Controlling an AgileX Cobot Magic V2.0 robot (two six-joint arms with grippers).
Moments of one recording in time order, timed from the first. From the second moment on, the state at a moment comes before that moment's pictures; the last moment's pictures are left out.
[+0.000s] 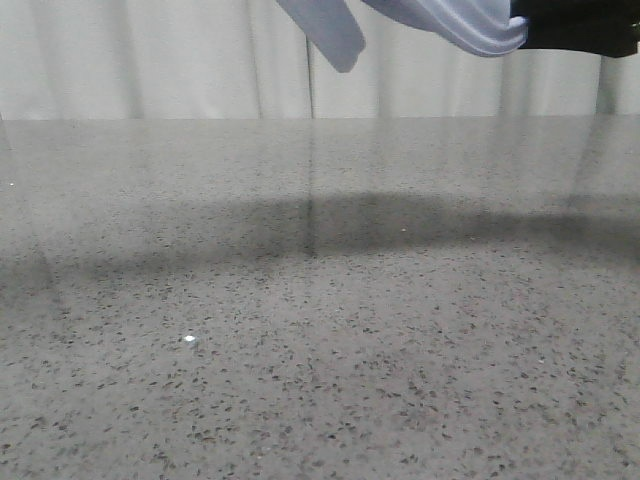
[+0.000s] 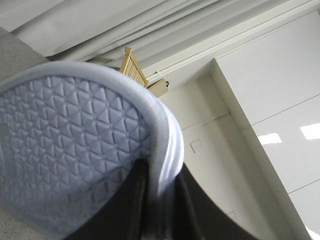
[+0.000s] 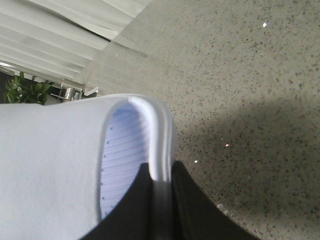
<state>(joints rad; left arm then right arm) -0.17 0.93 -0.73 -1.82 1.02 0.67 0.04 1.26 -0.72 1.64 0.86 -0.98</state>
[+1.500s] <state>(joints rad) -0.17 1.04 -0.73 -1.80 0.92 0.67 -0.09 1.22 -0.71 1.78 0.85 -1.10</state>
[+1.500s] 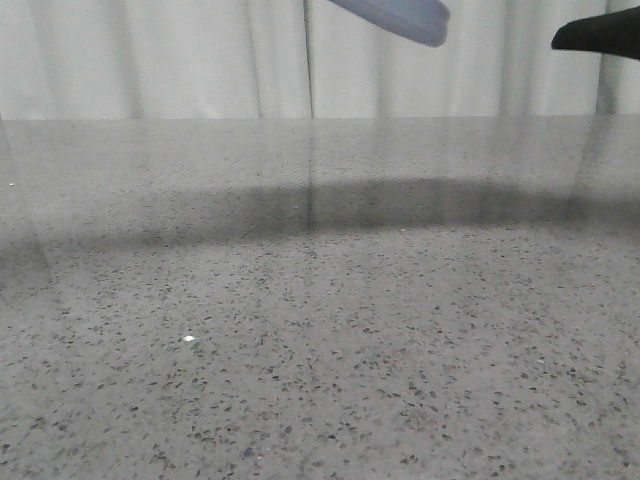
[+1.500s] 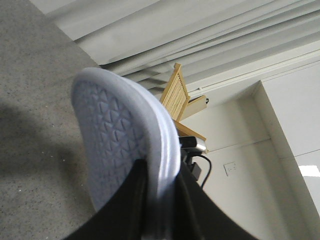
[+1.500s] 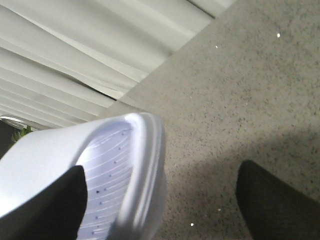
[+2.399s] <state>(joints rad) -0.18 1.12 -0.69 -1.61 0.86 0.65 -0.27 1.03 -0.73 1.78 0.93 -1.15</state>
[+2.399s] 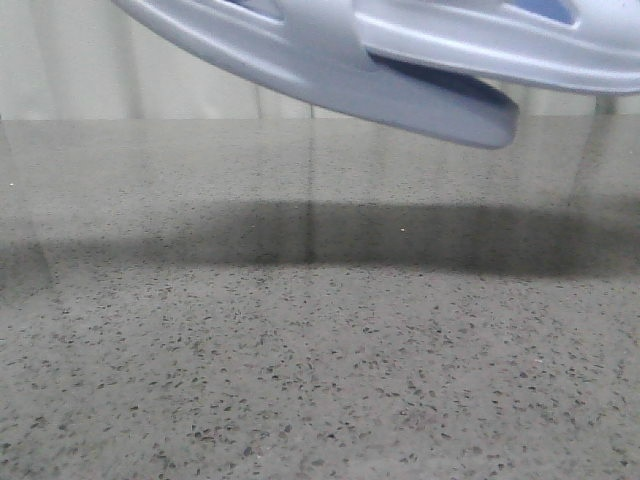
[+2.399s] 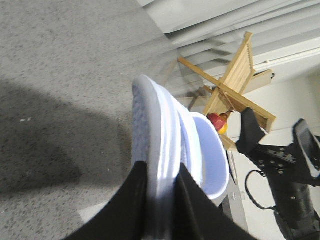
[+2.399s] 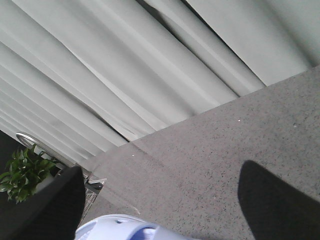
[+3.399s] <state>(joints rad) -0.18 1.31 -0.66 -1.49 0.70 0.70 -0.27 1.03 -0.73 1.78 0.95 -1.15</state>
